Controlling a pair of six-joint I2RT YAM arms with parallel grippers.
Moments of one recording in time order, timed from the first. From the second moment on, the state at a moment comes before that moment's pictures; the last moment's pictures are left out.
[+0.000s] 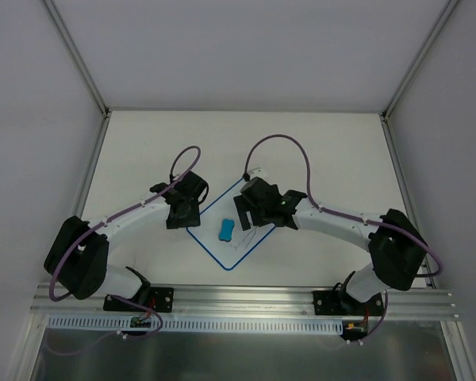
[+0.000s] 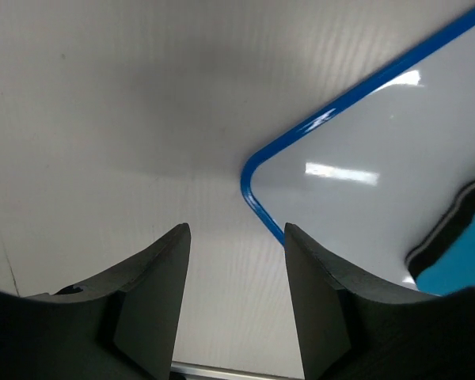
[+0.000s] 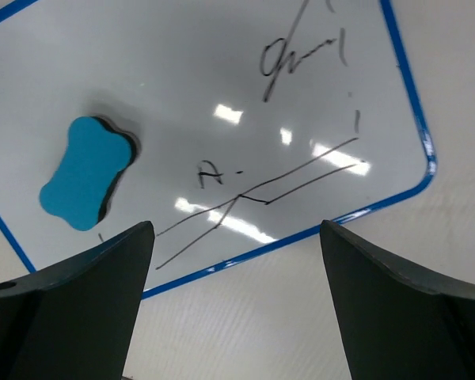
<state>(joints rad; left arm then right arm) -0.61 1.40 0.88 -0.76 -0.30 -0.70 0.92 1.52 1.01 -0.48 0.27 0.46</state>
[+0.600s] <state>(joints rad) -0.49 1.27 0.65 -0.56 -0.29 -0.72 1.12 1.81 1.24 -0.50 0.39 0.63</state>
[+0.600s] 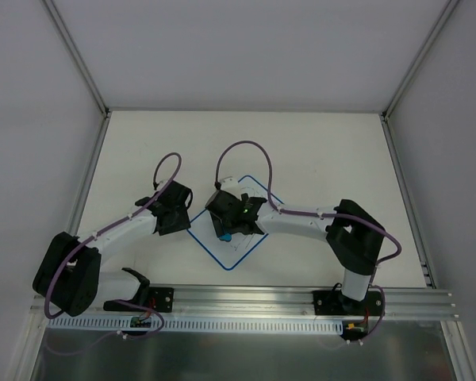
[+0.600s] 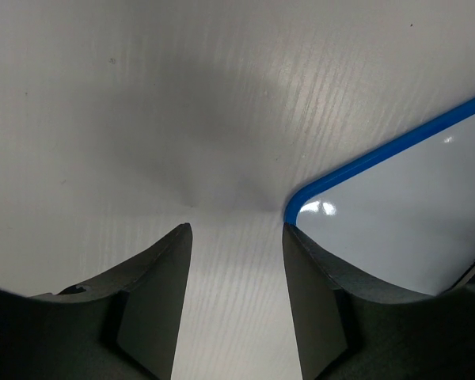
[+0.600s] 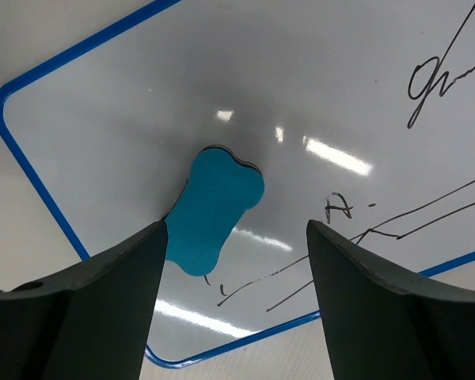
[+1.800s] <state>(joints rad) -0.49 1.24 0.61 -0.49 -0.24 -0.72 1.15 1.88 1.28 -0.50 0.45 0.84</state>
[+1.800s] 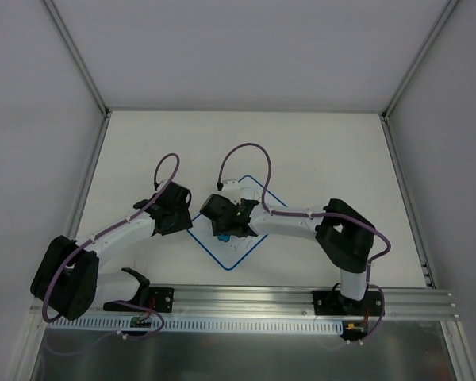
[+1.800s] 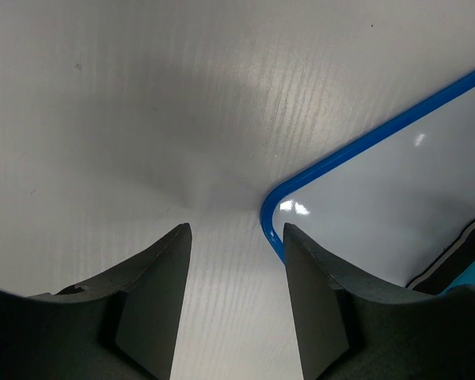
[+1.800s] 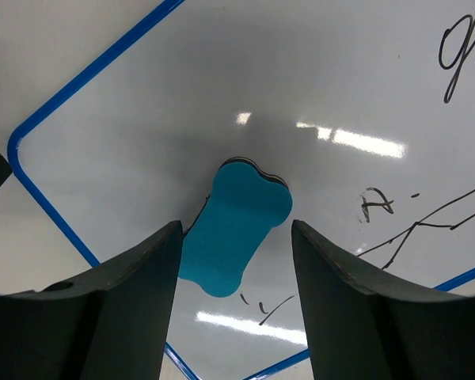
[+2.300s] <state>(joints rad) -0.49 1.24 0.61 -0.49 -0.23 -0.72 1.15 1.89 1.28 -0.49 0.46 0.89</state>
